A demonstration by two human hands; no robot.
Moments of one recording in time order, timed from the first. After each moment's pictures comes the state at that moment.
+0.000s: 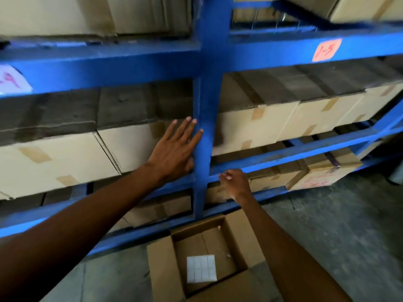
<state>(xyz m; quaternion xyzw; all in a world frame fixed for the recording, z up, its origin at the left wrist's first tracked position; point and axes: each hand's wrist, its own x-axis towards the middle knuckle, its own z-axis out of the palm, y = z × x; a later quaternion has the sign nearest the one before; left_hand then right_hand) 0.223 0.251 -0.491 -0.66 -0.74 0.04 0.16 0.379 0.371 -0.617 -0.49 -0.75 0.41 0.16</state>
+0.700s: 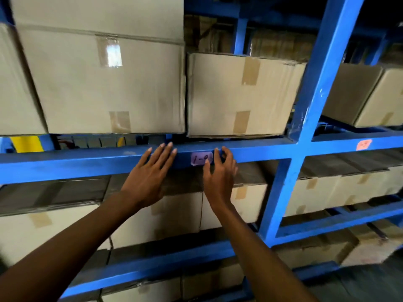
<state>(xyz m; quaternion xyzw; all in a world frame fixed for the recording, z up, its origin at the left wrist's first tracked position) 0.005 -0.032 -0.366 -0.55 -0.78 0.04 0.29 0.117 0.118 -0.400 -0.30 -0.77 0.15 0.55</state>
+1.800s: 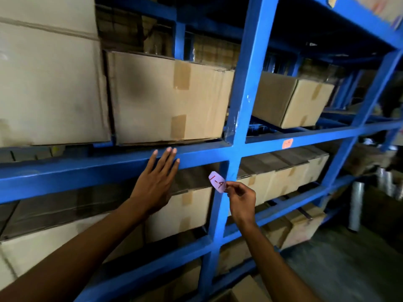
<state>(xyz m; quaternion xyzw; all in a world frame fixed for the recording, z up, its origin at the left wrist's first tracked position) 0.091 0.108 -0.375 -0.60 -0.71 0.06 0.35 0.289 0.224 -0.423 -0.37 -0.60 0.42 0.57</state>
